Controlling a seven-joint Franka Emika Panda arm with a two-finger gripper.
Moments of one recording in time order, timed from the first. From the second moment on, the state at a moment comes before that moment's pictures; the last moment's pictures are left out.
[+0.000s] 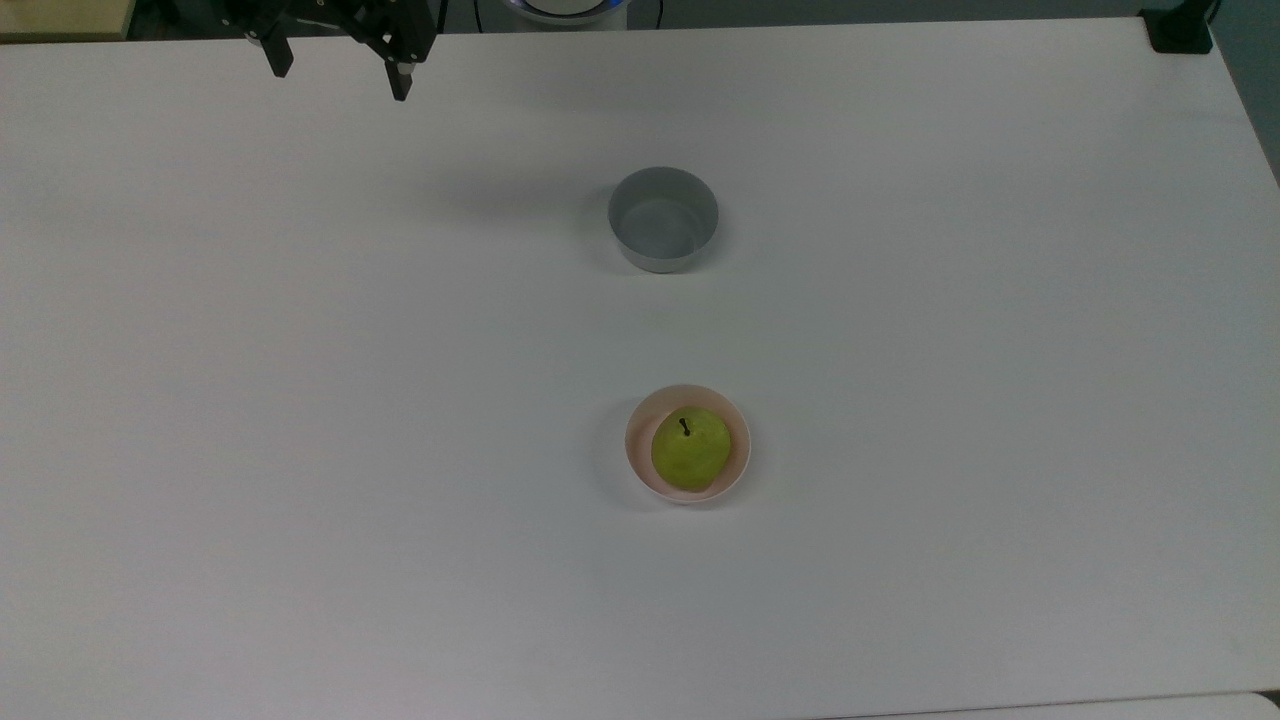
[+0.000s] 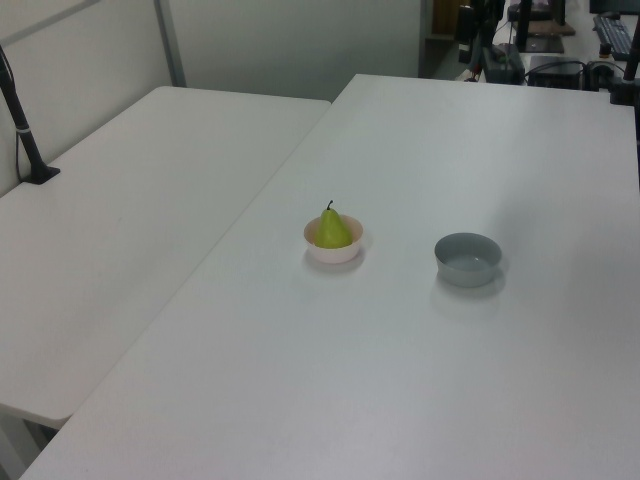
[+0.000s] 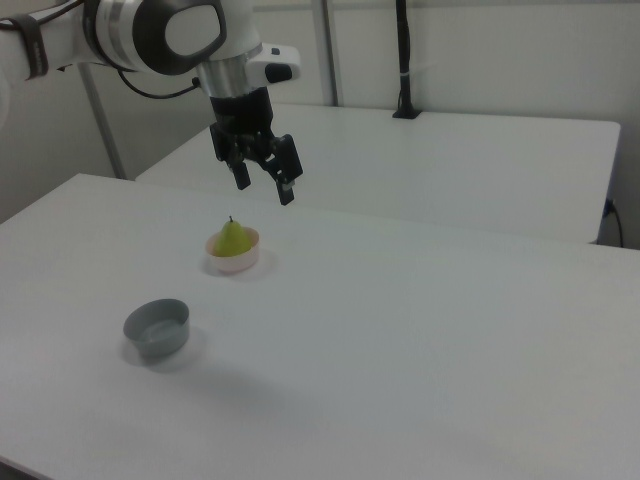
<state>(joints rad) 0.06 0.08 -0.24 -1.55 0.00 1.70 0.01</state>
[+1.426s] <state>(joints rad) 0.06 0.08 -0.24 -1.55 0.00 1.68 0.01</state>
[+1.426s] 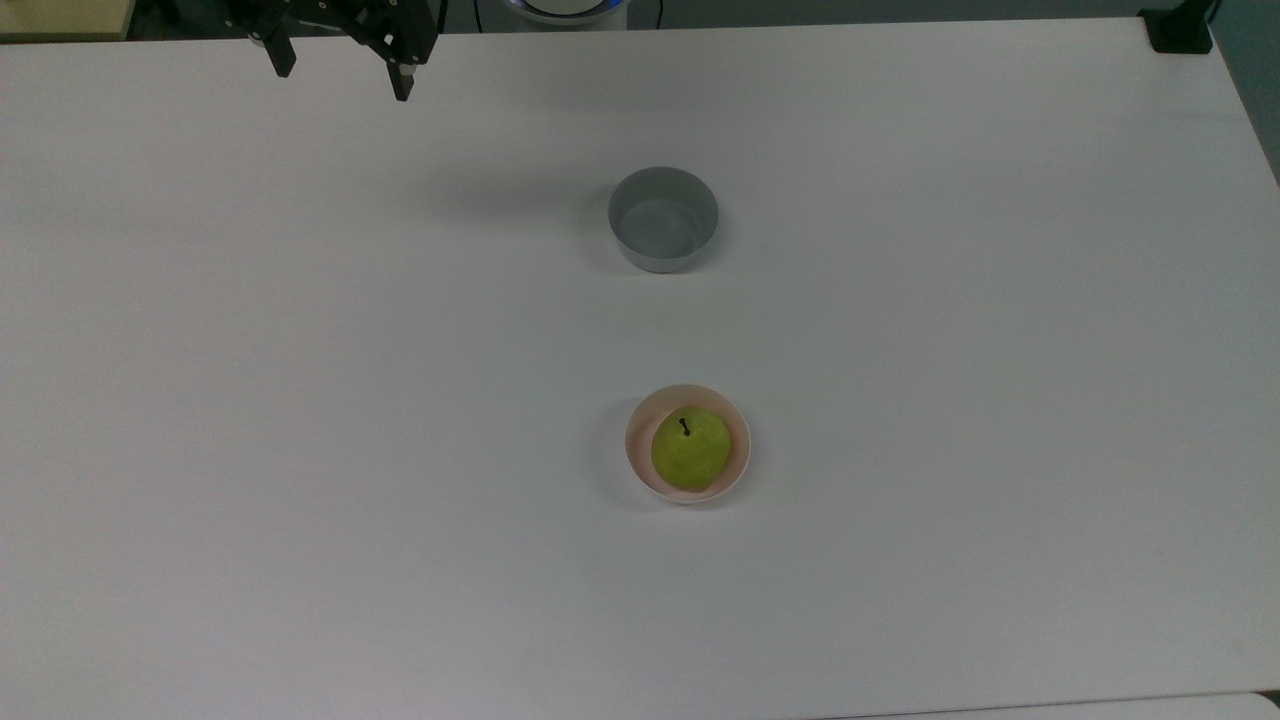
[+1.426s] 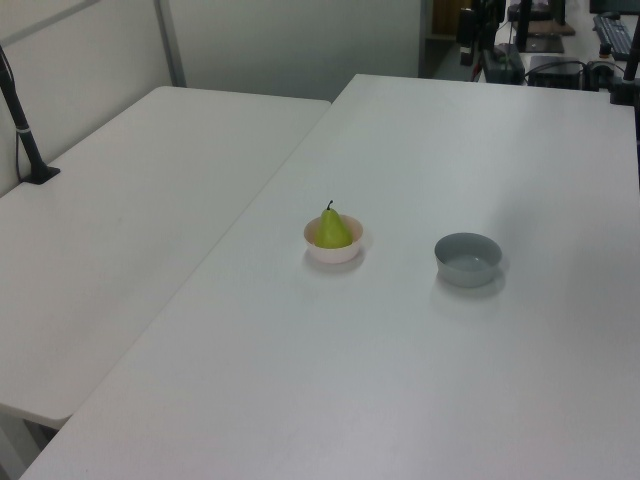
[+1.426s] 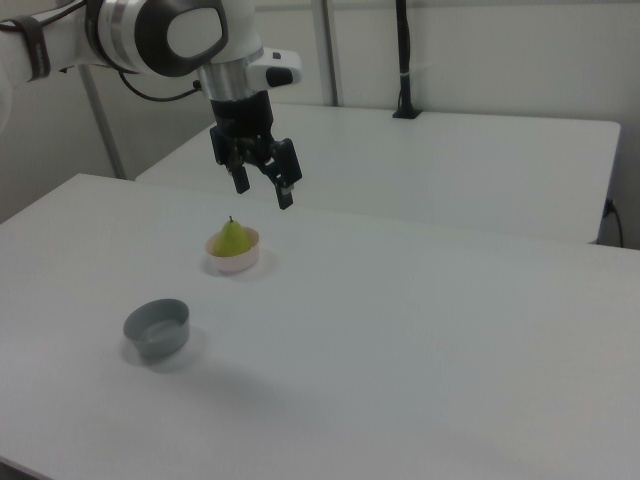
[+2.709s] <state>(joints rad) 0.39 0.54 -0.24 -1.36 0.11 2.15 0.07</state>
